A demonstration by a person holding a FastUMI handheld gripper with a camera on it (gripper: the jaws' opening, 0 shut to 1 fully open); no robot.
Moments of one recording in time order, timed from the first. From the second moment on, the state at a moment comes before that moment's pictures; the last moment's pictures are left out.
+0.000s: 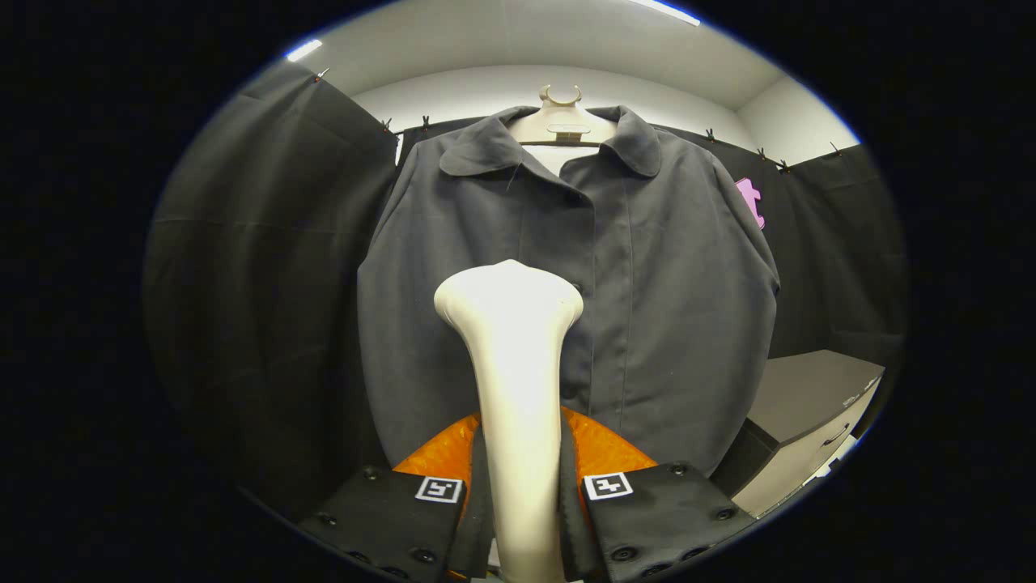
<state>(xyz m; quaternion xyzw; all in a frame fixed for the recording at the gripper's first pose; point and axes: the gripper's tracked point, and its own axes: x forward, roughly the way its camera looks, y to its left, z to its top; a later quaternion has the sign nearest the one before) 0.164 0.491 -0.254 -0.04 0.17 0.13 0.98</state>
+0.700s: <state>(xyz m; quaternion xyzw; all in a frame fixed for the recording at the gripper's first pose) 0.115 0.484 -0.341 -0.06 0.25 0.14 0.96</state>
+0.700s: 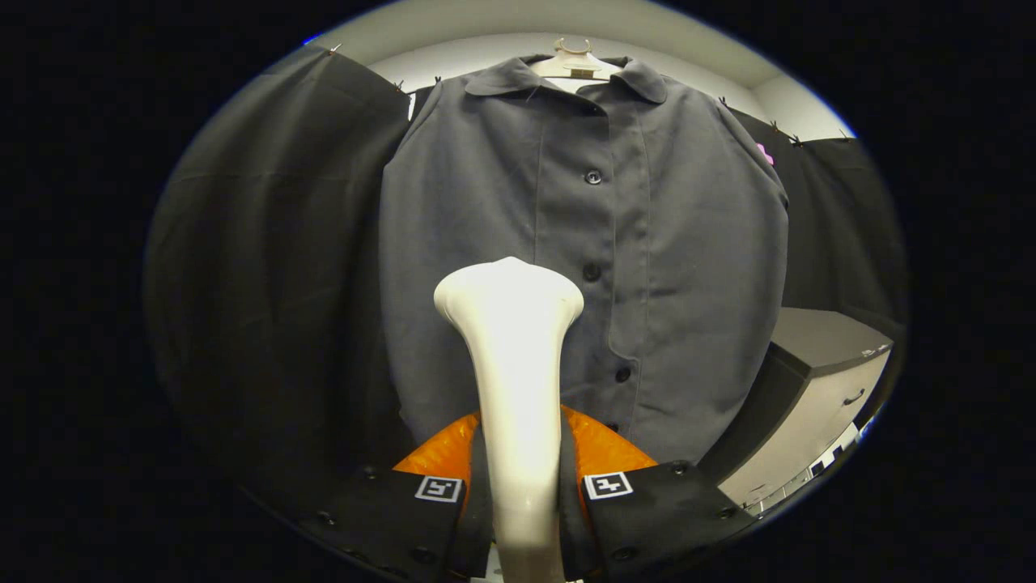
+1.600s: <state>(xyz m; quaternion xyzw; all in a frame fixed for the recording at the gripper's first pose) 0.076 0.475 -0.389 -0.05 0.30 0.14 0.94</state>
